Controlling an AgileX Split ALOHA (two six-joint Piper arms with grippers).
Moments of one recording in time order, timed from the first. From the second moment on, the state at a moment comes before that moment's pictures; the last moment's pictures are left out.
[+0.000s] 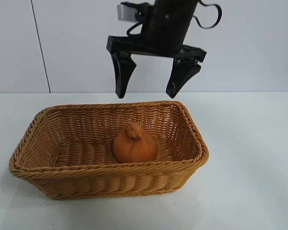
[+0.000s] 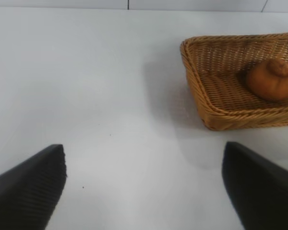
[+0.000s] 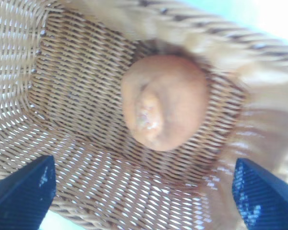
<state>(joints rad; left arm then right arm) -0.02 0.00 -0.50 -0.07 1.07 0.00 0.58 2.07 -1.87 0.08 1.20 0.05</state>
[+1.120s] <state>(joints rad) -0.02 0.00 -0.50 -0.07 1.07 0.00 -0.06 1.92 -1.61 -0.02 1.21 -0.01</state>
